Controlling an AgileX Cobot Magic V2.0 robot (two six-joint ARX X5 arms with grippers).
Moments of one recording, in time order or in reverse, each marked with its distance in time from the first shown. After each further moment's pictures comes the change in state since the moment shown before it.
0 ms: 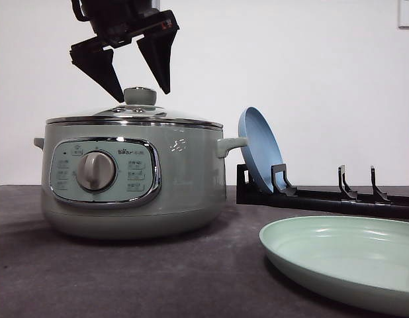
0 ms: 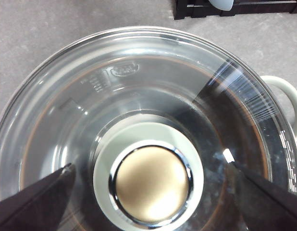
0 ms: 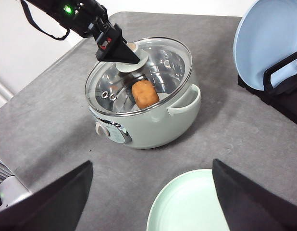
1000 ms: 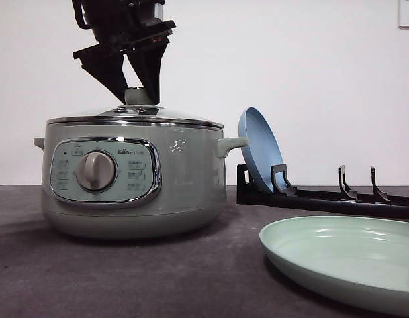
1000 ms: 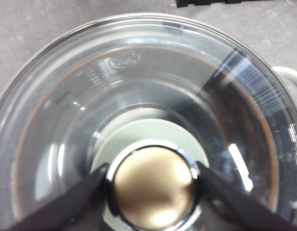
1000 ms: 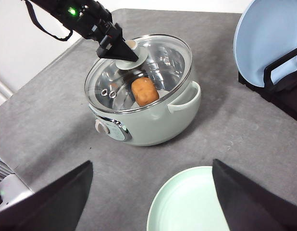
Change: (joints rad) left_arx -0.005 0.020 0.003 -0.013 -0.008 0.001; right_arx 0.000 0.000 0.000 -0.011 0.002 0.000
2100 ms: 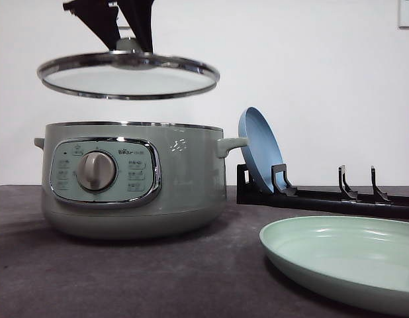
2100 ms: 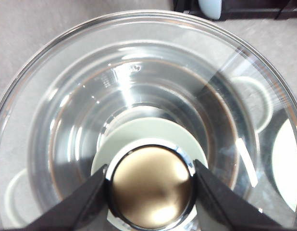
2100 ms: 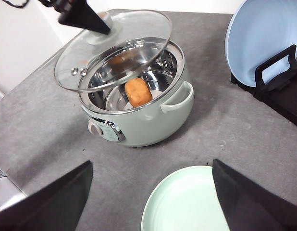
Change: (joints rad) left_arx 0.000 0.006 0.304 -0.276 -0.003 -0.027; right_arx 0.000 0.000 0.000 0.000 0.026 0.000
